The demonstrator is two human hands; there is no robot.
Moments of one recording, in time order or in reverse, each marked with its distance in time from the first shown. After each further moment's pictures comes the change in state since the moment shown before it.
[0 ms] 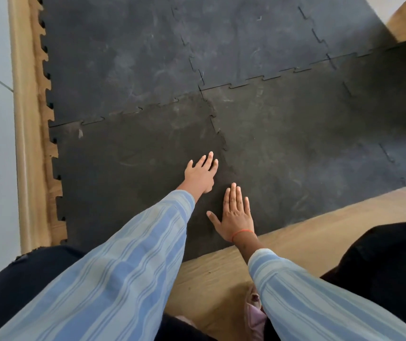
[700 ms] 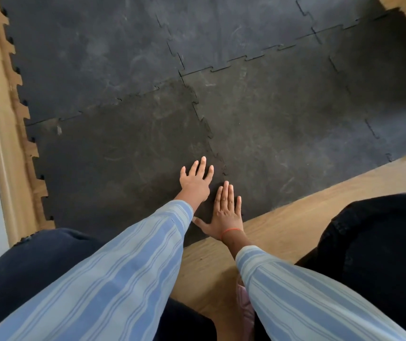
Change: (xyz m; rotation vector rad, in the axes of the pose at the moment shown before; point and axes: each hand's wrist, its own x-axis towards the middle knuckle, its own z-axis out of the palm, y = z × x) left_hand -0.027 0.043 0.016 0.077 -0.128 -0.026; right_hand -0.021 0.004 0.019 0.091 -0.042 0.061
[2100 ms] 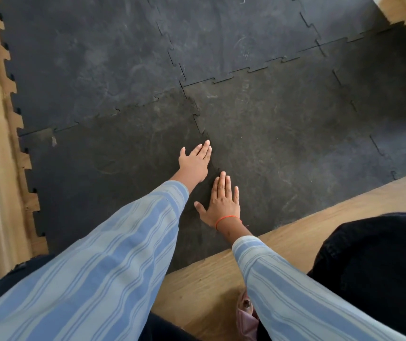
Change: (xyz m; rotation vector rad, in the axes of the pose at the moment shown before) left_hand 0.058 -0.037 -0.055 0.023 0.124 0.017; right_hand 0.052 -0.017 -0.052 -0.077 -0.024 0.045
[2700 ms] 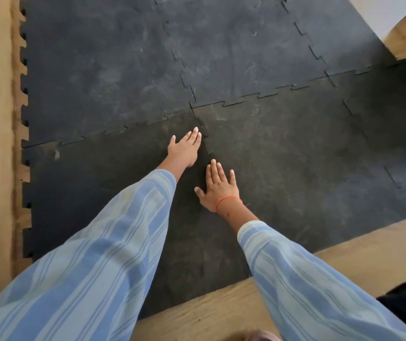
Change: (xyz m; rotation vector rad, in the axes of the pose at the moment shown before) left_hand 0.063 -0.070 -0.028 -0.095 0.164 -0.122; right_hand 0.078 -0.019 -0.060 -0.140 0.048 -0.188
